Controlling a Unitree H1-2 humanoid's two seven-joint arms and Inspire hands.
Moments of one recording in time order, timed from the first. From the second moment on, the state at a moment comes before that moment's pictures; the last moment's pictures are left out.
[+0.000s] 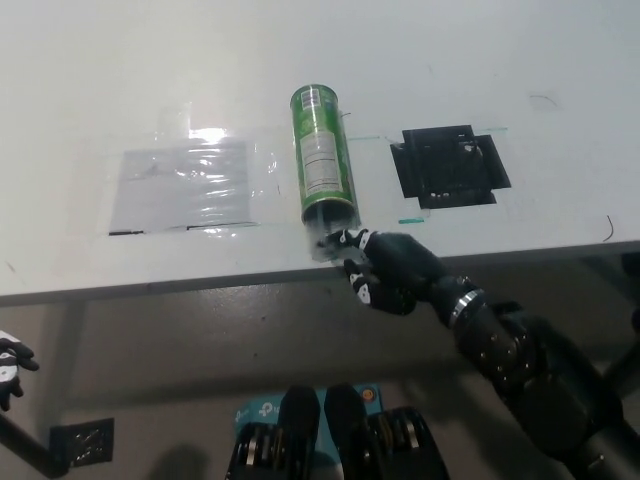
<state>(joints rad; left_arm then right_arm) 0.03 0.51 0.23 -0.24 -0.16 0.45 -0.17 -0.61 -0.19 0.49 0.46 -0.49 -0.17 0.15</state>
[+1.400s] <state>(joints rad) 0.03 0.51 0.23 -0.24 -0.17 0.46 -0.17 -0.37 -0.24 0.46 0.11 -0.48 -0.09 0.28</state>
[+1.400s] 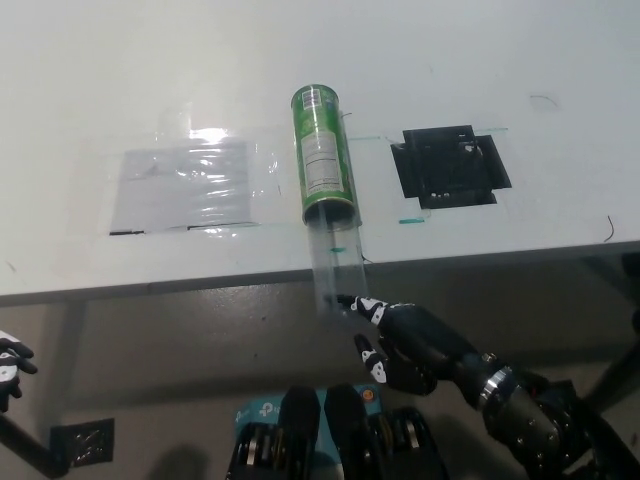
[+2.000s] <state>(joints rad) 0.04 0.50 0.23 -0.24 -0.17 0.46 -0.17 -0.30 -0.24 0.38 -0.16 -0.46 0.05 0.34</state>
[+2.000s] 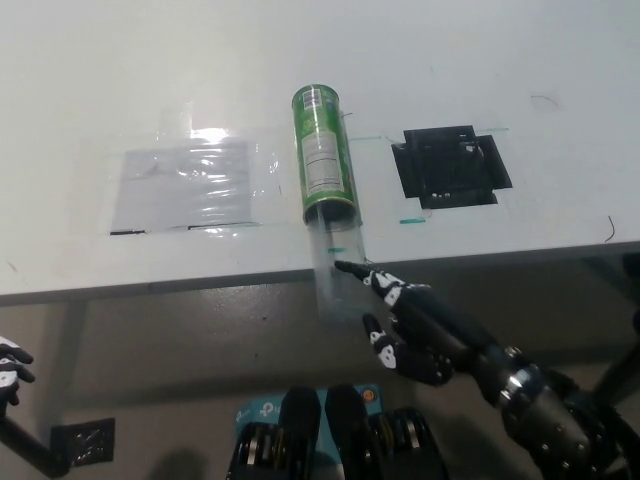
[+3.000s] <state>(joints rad) 0.06 0.48 0.24 -0.23 -0.17 0.45 -0.17 -0.13 -0.16 -0.17 -0.06 -0.18 0.14 0.25</state>
